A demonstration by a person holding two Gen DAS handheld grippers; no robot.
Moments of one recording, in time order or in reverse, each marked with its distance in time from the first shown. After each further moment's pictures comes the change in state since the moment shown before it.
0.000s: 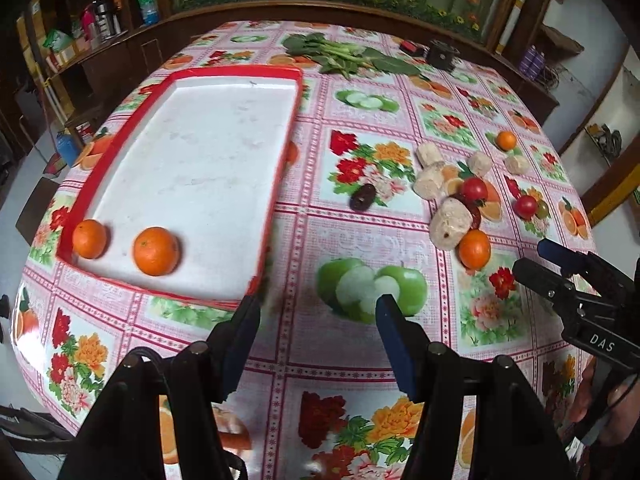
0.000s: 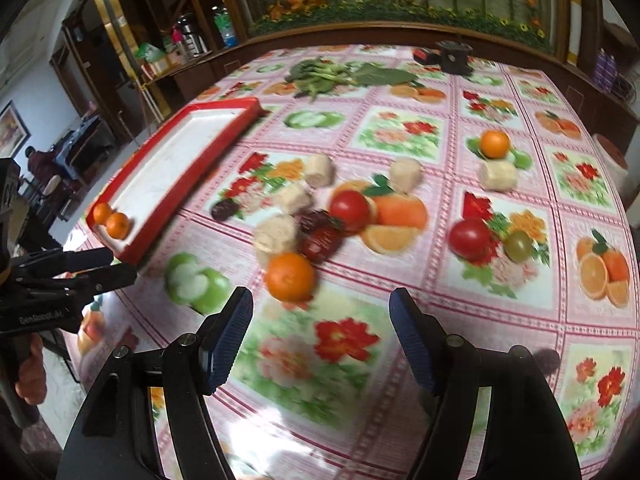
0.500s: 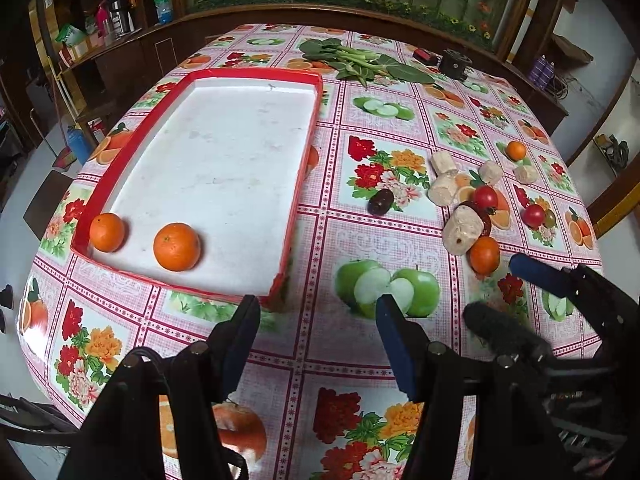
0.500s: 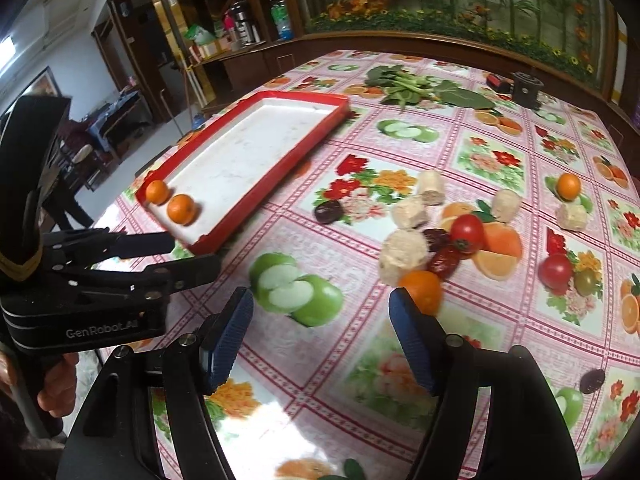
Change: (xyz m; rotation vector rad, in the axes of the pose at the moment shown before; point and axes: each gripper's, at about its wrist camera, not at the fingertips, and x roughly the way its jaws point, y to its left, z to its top) left arm -0.008 0.013 -0.002 -0.040 -0.022 0.031; right arm 0.006 0.081 0.005 -0.131 -0.014 0.088
